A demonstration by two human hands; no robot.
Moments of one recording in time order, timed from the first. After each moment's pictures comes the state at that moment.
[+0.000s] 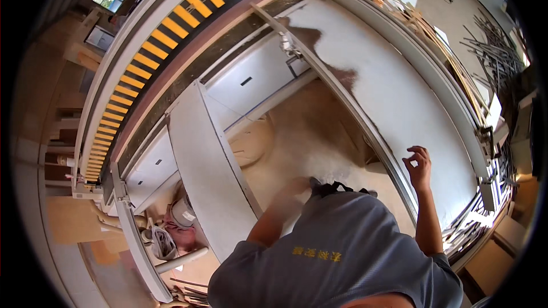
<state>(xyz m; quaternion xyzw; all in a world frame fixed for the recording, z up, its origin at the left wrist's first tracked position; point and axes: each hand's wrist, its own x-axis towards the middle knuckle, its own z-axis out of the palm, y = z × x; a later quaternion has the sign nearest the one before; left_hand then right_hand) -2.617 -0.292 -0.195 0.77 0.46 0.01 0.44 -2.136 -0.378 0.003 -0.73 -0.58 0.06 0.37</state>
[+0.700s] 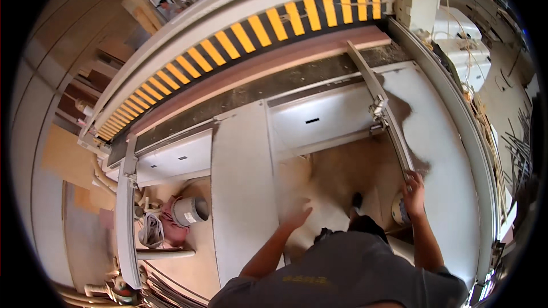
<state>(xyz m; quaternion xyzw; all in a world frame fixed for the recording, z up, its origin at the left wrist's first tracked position) -2.759 -0.126 -0.139 0.68 0.63 0.18 0.33 -2.295 -0.074 -0.016 -0.59 -0.68 0.14 0.41</state>
